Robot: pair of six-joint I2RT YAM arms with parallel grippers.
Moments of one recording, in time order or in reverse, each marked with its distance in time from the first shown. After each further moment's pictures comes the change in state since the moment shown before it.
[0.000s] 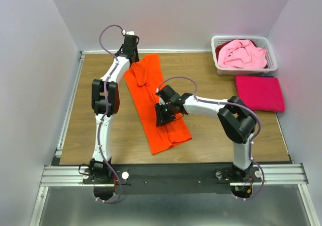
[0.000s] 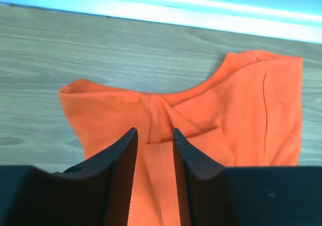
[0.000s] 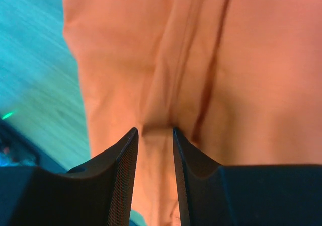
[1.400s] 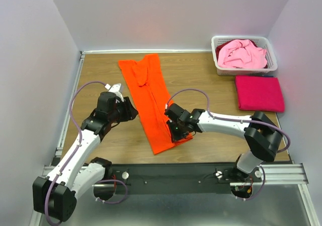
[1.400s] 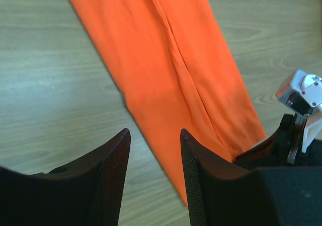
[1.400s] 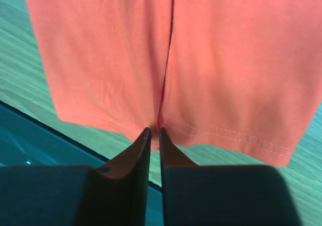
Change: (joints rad) left arm -0.115 -1.551 -1.529 0.010 0.410 -0.230; right arm 0.156 -0.340 -0.305 -0.130 0.217 0.060
